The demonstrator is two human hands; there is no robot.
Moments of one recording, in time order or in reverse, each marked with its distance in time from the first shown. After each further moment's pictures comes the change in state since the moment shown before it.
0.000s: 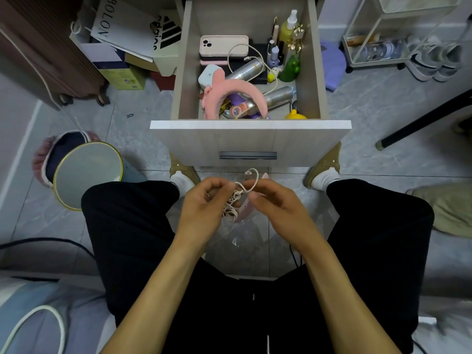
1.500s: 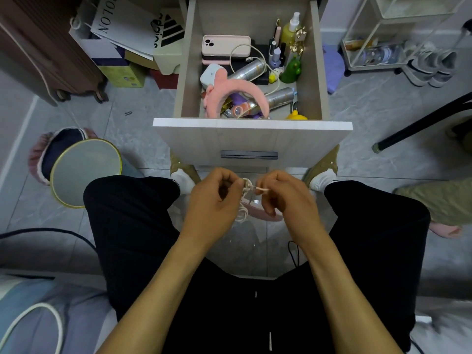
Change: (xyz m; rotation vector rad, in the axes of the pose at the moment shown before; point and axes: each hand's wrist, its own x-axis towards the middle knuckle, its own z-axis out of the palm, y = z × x) left_hand -0.005 0.012 0.001 0.359 -0.020 0.303; right_hand -0.003 -0.035 0.008 0.219 0.147 0.014
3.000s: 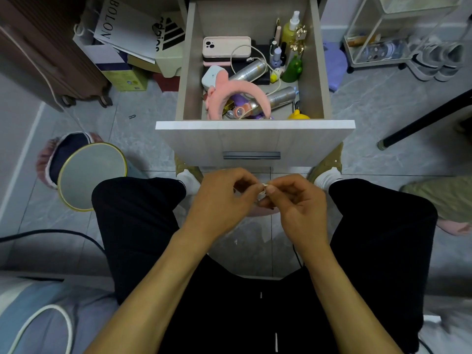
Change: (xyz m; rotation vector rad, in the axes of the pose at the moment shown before) left_hand 0.014 0.016 -0.003 0.357 -0.164 0.169; right_hand -0.007 0.025 -0.003 -0.165 0.242 -0.236
